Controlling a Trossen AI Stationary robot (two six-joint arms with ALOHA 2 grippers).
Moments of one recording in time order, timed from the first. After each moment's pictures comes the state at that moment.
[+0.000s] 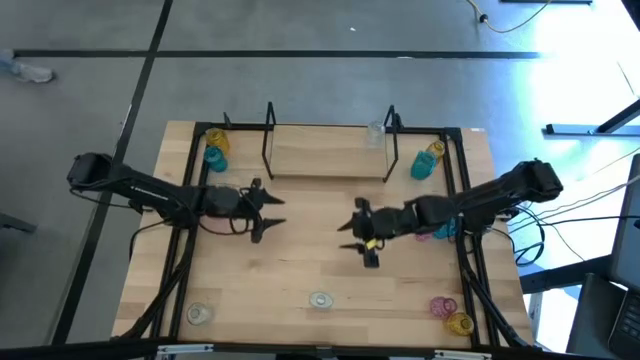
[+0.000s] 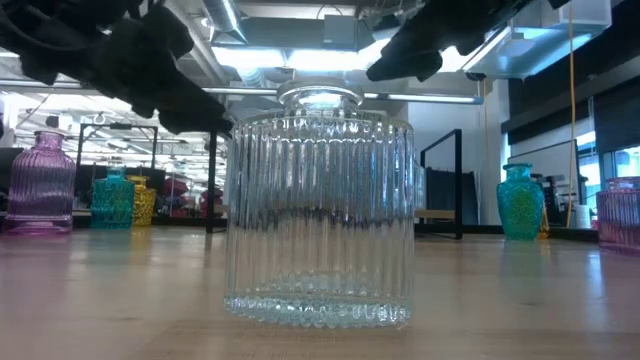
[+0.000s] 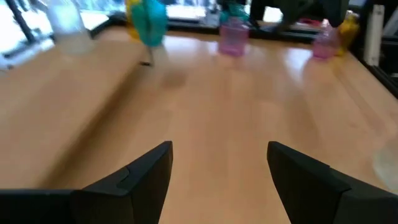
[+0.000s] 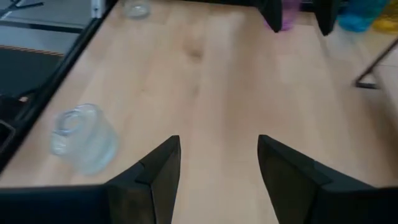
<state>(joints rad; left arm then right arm) -0.12 1.05 0.31 0.38 -0.23 -0.16 0.28 1.45 0.93 -0.06 0.11 0.07</state>
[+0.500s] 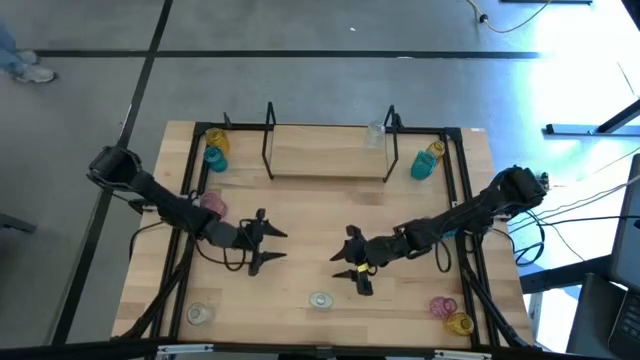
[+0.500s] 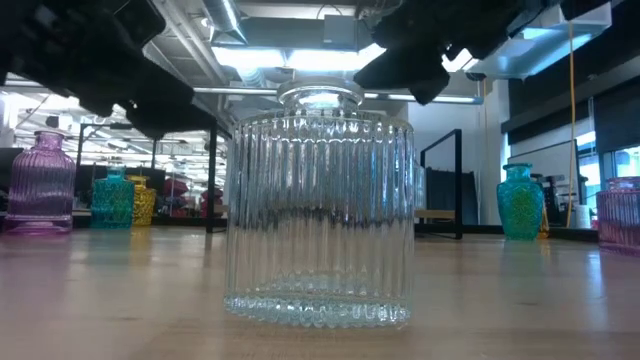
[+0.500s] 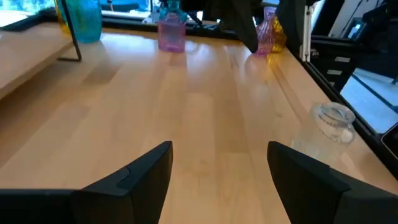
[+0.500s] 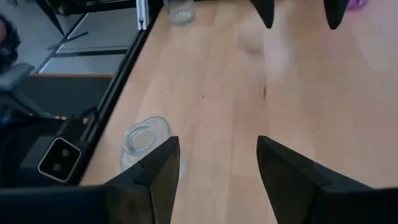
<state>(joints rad) -0.46 1.32 0.31 0.68 -0.44 -0.28 0.40 1.62 0.93 0.16 0.09 0.29</state>
